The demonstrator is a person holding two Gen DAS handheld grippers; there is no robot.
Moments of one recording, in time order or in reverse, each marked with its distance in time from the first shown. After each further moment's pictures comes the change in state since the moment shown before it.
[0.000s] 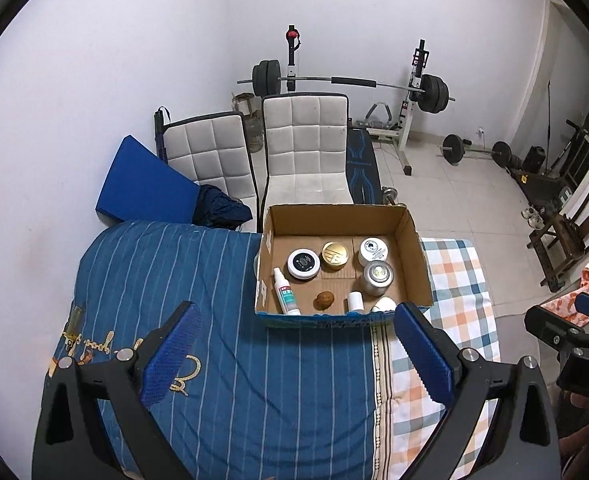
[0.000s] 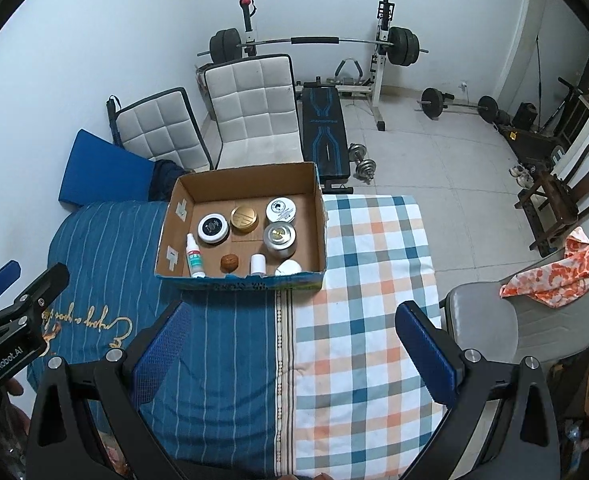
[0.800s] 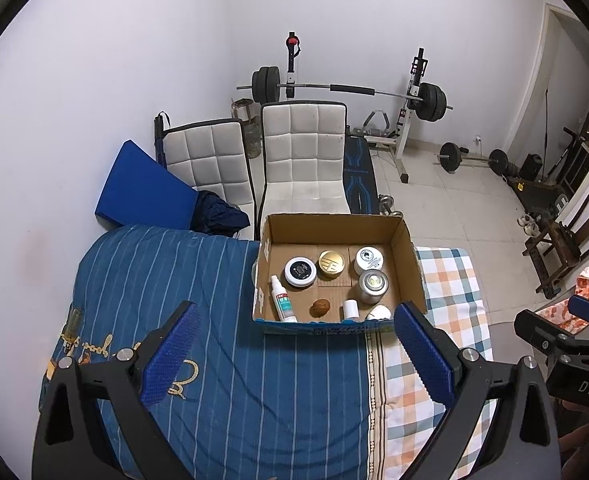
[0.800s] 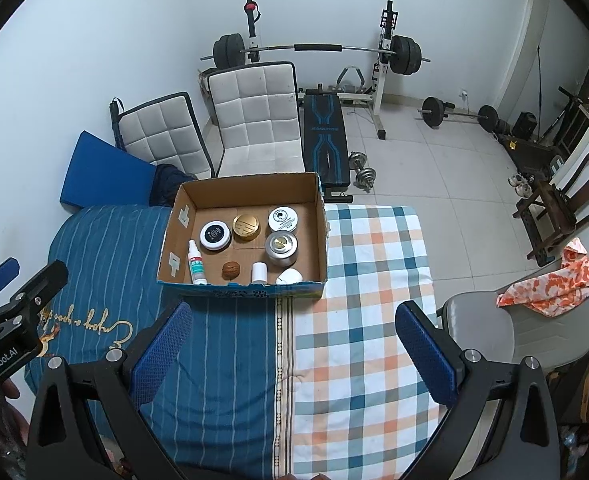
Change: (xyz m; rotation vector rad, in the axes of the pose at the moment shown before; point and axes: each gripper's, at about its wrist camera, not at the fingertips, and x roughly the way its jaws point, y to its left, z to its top) left arm -0.011 0.002 0.007 -0.009 -0.021 -0.019; right arm -0.006 0.007 0.009 -0.018 -0.016 -0.002
